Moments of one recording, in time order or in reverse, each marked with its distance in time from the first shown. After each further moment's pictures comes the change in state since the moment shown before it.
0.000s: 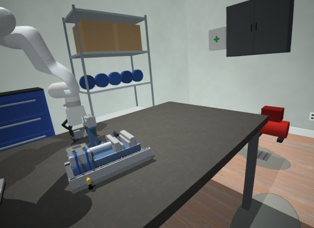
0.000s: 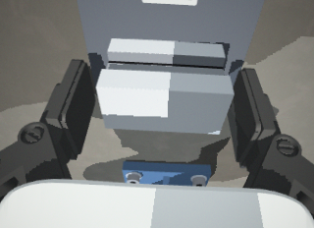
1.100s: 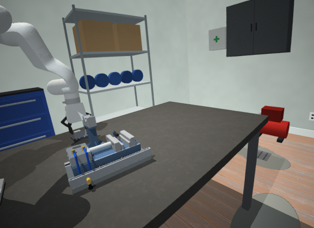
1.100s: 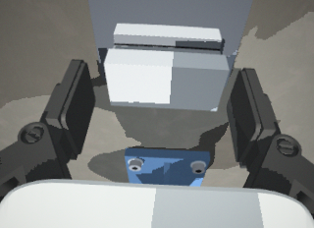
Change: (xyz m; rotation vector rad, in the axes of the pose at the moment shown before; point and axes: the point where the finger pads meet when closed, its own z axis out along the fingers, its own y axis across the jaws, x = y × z) arm 0.000 0.000 -0.016 0.001 0.000 0.000
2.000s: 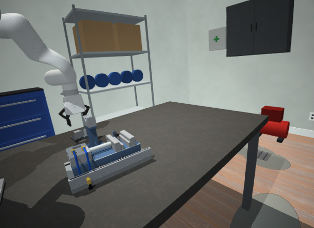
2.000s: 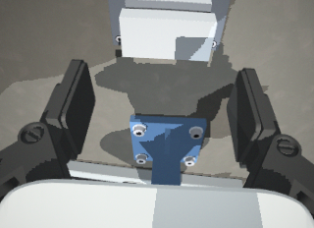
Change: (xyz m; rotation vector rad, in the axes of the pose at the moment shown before) arm 0.000 0.000 -0.046 0.000 0.000 0.000
